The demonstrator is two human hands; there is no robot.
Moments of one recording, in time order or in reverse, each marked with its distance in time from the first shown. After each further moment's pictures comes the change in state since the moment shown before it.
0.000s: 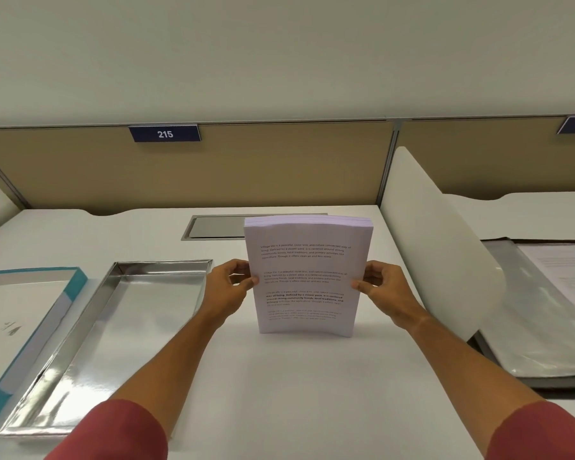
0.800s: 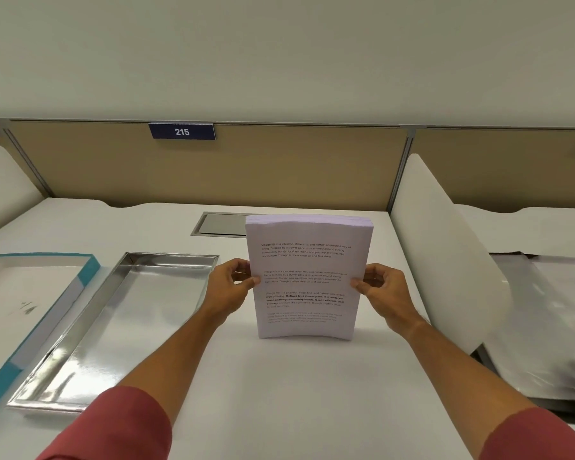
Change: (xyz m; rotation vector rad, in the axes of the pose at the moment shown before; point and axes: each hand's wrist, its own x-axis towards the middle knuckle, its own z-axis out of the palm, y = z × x) left_hand -0.010 0.002 0.004 0.001 0.055 -0.034; right_hand 0.005 0.002 0.003 0.094 0.038 -0.030
